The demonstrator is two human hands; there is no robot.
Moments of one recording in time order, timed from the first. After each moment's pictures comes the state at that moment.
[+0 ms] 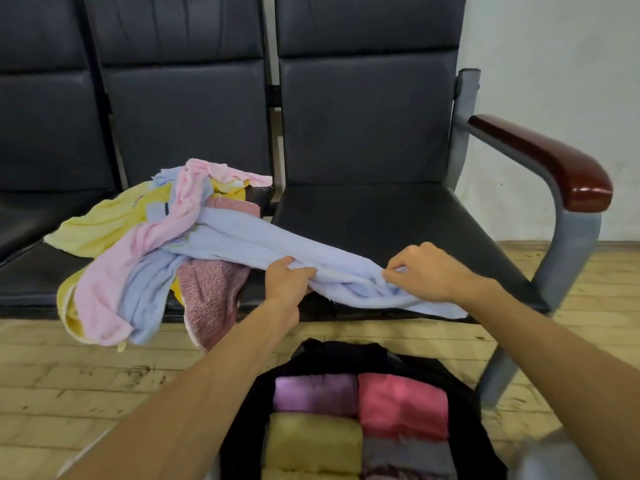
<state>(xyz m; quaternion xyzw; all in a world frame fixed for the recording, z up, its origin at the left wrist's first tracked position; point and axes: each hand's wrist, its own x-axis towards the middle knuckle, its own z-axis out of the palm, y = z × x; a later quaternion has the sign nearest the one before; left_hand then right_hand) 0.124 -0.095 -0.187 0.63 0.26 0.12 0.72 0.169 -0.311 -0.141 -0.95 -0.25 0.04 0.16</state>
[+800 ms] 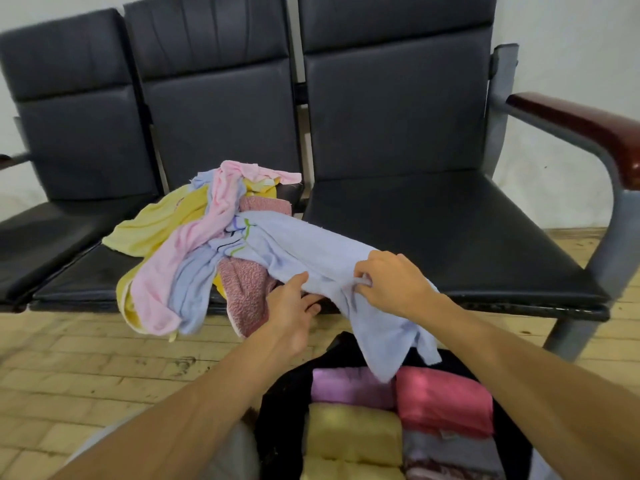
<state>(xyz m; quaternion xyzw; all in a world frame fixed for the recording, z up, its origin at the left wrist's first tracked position) 0.067 -0.069 -0.190 0.50 0.25 0.11 0.82 0.145 -0.223 -0.181 -0.93 -0.34 -0.07 0.09</state>
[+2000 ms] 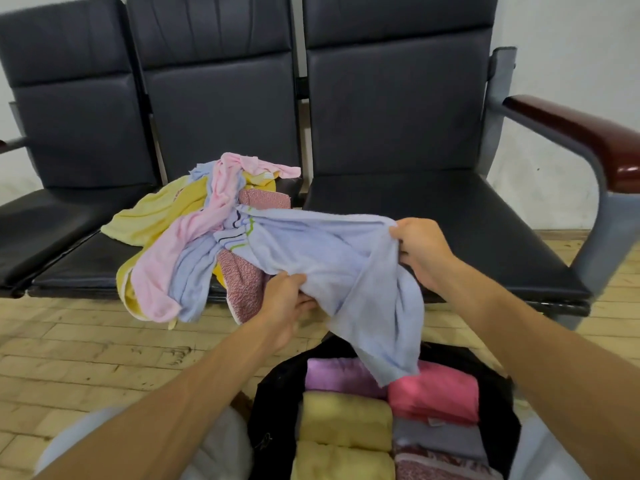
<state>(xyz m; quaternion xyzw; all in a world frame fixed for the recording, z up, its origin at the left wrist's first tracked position) 0.050 -0.064 -0.182 0.62 0.24 0.07 0.74 0.163 -0.241 -0.148 -0.76 0.02 0.06 0.65</state>
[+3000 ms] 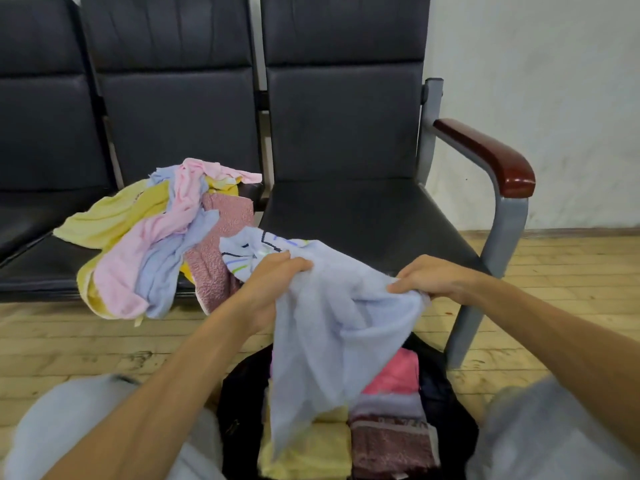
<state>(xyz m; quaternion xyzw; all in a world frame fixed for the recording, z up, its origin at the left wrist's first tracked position) 0.004 -0.109 -0.118 0.68 0.14 0.00 0.72 0.093 -0.354 -0.130 -0.90 -0.07 0.23 0.36</state>
